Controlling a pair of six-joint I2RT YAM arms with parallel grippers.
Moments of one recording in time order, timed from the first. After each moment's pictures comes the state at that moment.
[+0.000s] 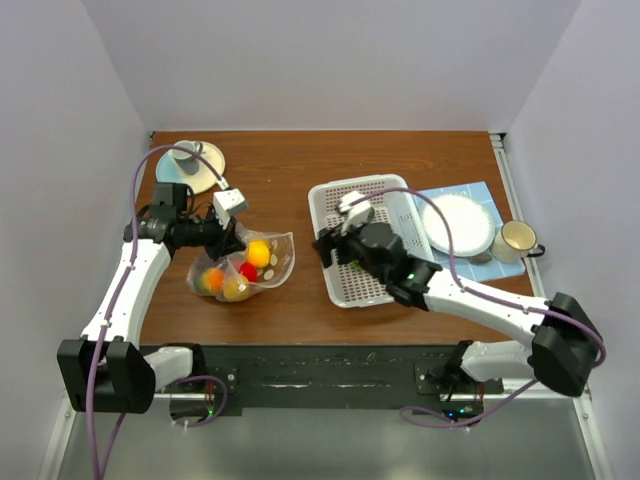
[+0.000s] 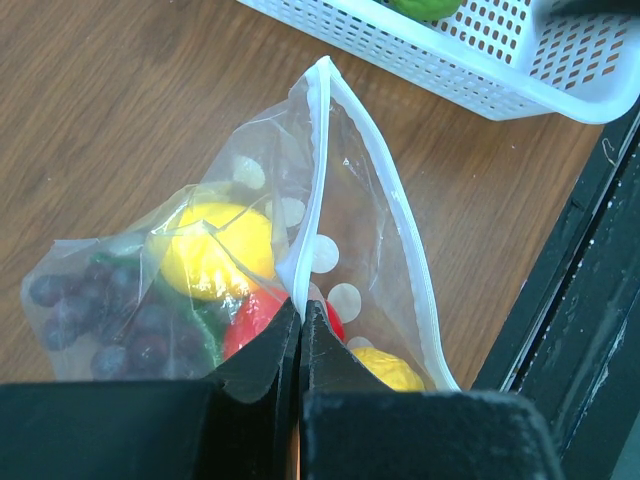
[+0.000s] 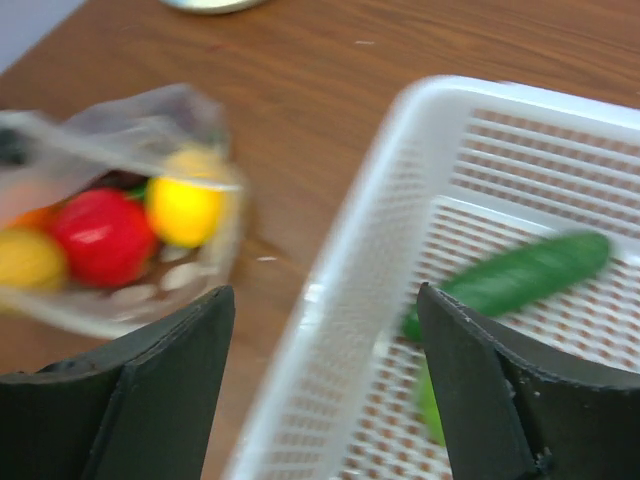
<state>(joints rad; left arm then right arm) -0.02 1.18 0.99 -0.79 0.79 0.63 0.88 1.24 0.77 0.19 0.25 0.20</state>
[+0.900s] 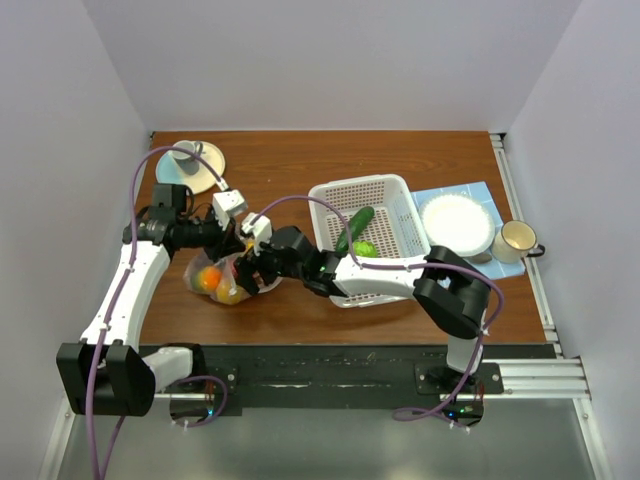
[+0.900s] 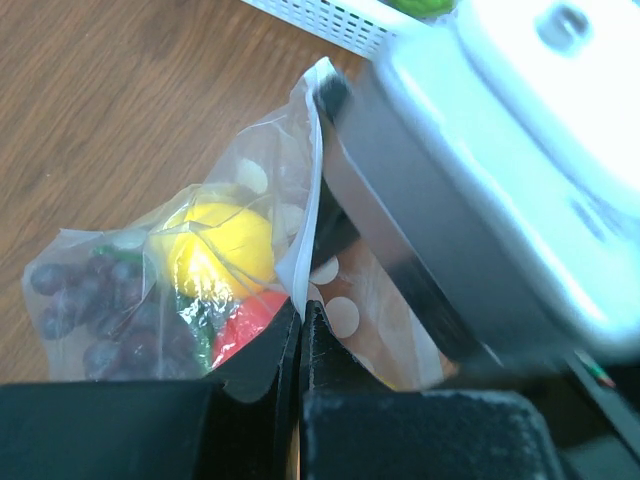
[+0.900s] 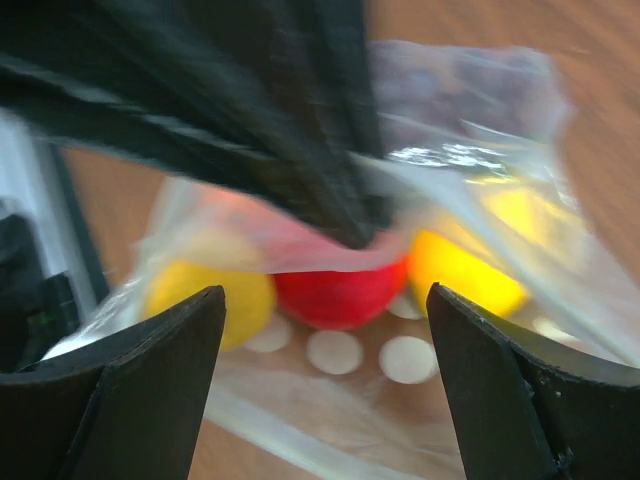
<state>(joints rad) -0.02 1.16 0.99 -0.80 0.79 0.63 1.10 1.88 1.23 0.27 -0.05 0.19</state>
